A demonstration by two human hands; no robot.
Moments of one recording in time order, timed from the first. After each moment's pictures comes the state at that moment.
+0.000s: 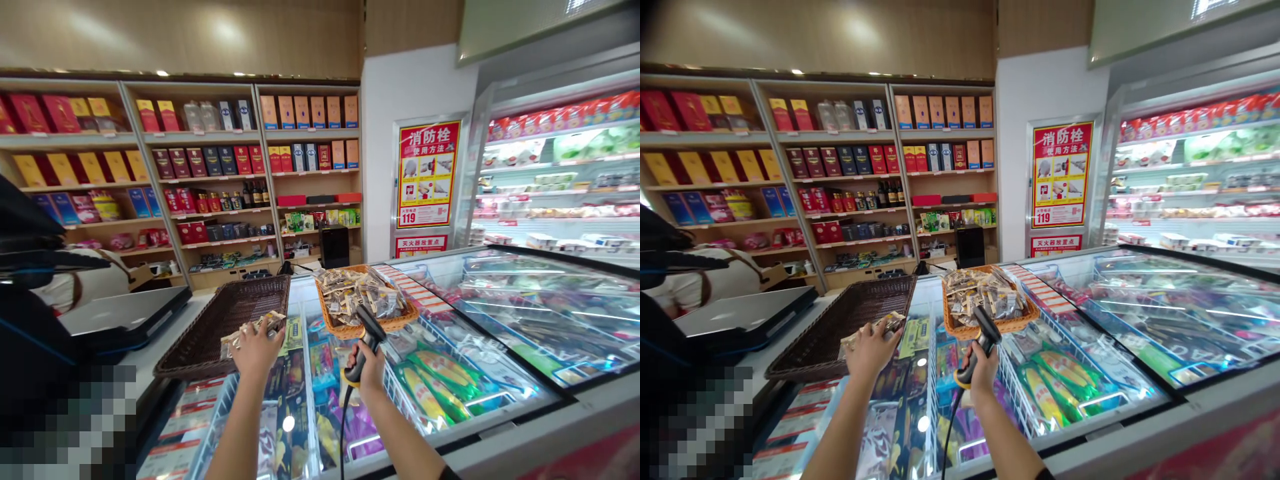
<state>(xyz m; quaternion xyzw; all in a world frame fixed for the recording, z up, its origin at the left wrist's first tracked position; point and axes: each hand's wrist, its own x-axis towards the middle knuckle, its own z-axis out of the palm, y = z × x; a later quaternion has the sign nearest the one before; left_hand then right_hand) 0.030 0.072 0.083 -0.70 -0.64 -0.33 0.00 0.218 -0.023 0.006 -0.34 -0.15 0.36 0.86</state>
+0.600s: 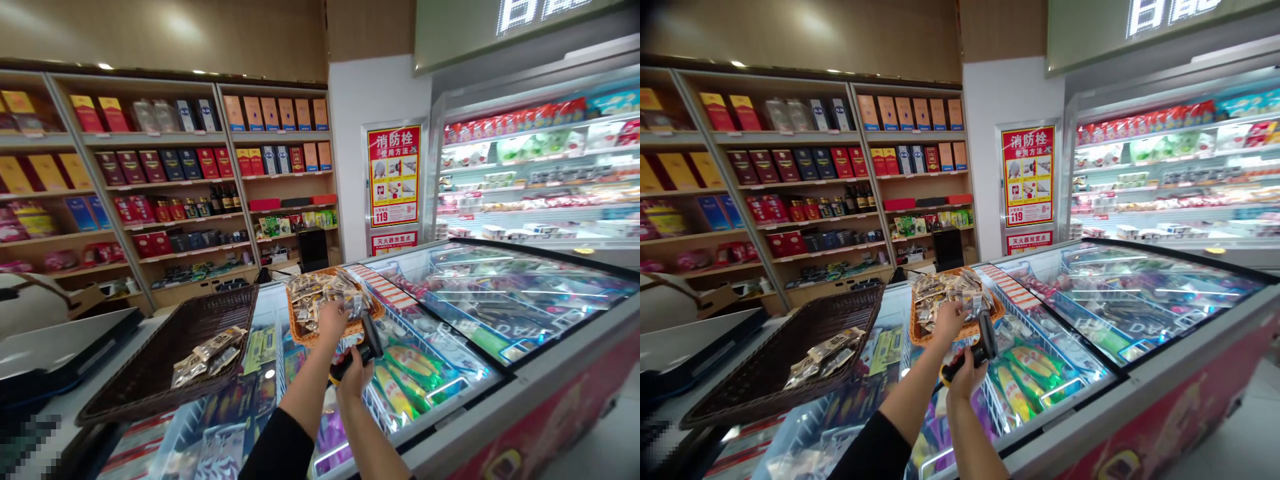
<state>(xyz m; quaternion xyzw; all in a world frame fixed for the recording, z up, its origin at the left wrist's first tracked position) 0.268 0.043 0.088 -0.84 -0.39 -0.31 -0.21 0.244 -0.023 0.008 -0.34 0.02 0.18 0.92</state>
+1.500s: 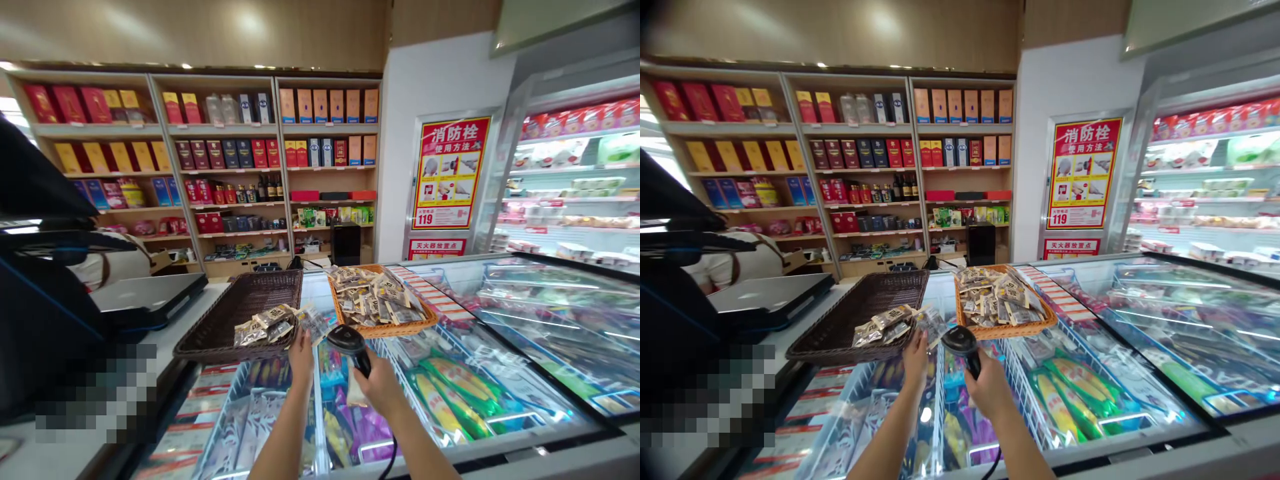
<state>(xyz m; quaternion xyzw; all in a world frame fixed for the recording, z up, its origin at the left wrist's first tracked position) 0.088 0.092 -0.027 -0.51 -0.44 -0.62 -0.40 0.220 -0.060 0.029 -0.65 -0.58 0.10 0.48</state>
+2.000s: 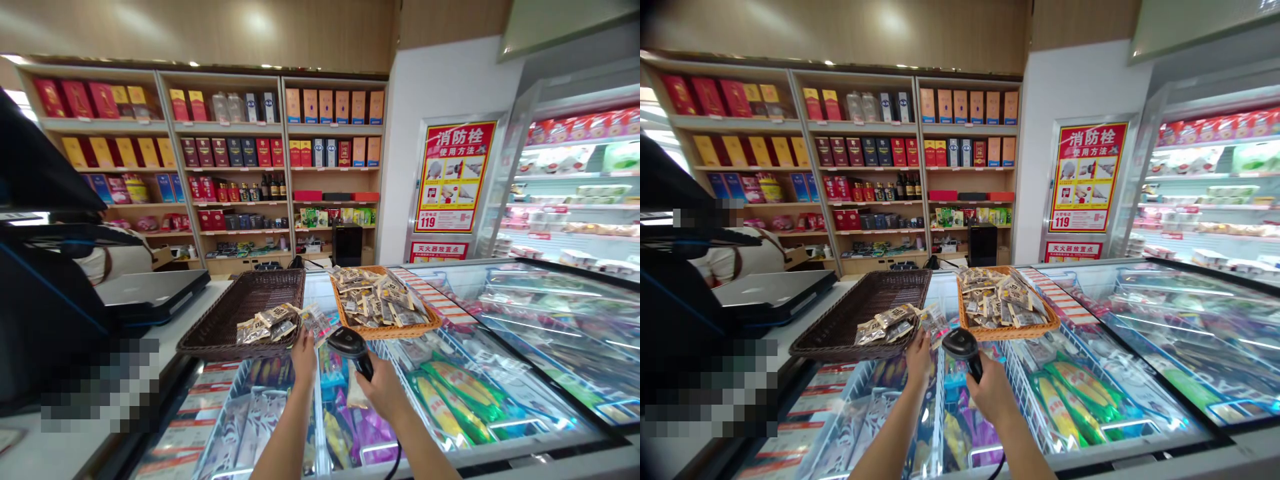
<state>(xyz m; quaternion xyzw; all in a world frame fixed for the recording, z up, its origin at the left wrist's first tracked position) 0.089 0.082 -0.014 -0.50 -0.47 -0.62 -0.39 0.219 -0.069 0.038 -0.64 -0.60 0.12 0.47</state>
